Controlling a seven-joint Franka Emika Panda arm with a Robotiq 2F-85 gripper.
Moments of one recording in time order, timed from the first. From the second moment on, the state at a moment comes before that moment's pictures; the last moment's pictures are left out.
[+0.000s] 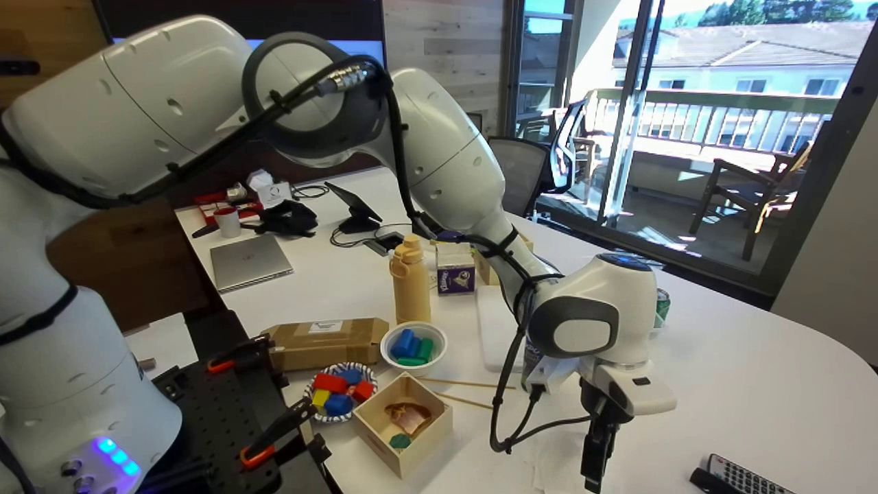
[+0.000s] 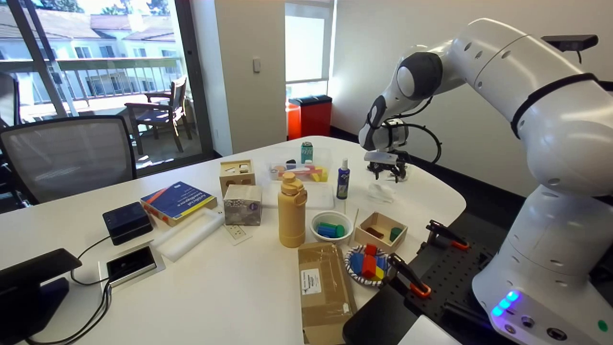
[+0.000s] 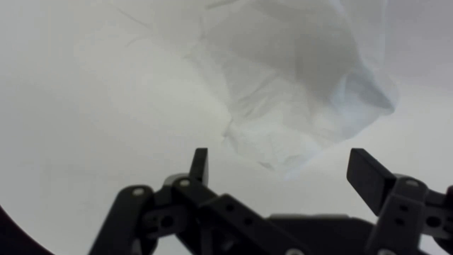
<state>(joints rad) -0.30 1.11 -0.38 -1.49 0.21 2.53 0.68</state>
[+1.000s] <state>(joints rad) -0.38 1.15 -0.27 -1.49 0.32 2.53 0.67</state>
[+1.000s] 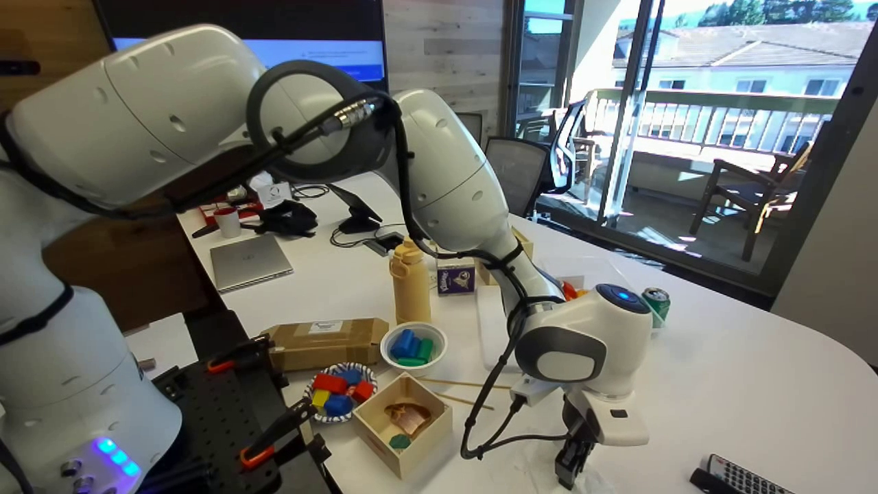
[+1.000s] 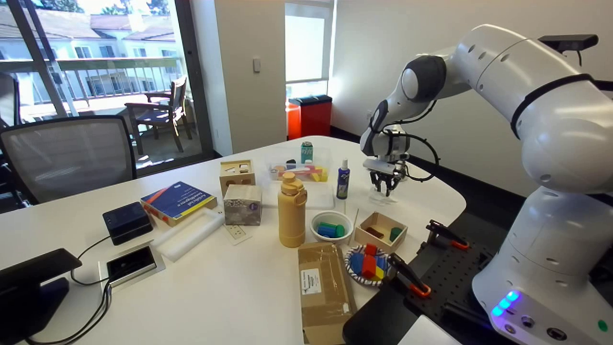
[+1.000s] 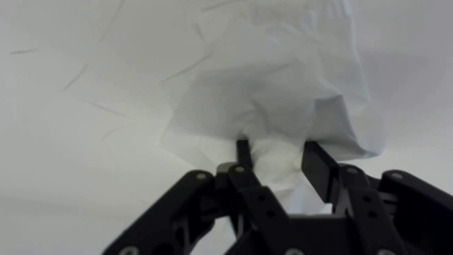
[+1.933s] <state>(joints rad) -0.38 1.08 -0.27 -1.53 0.33 2.51 0.66</state>
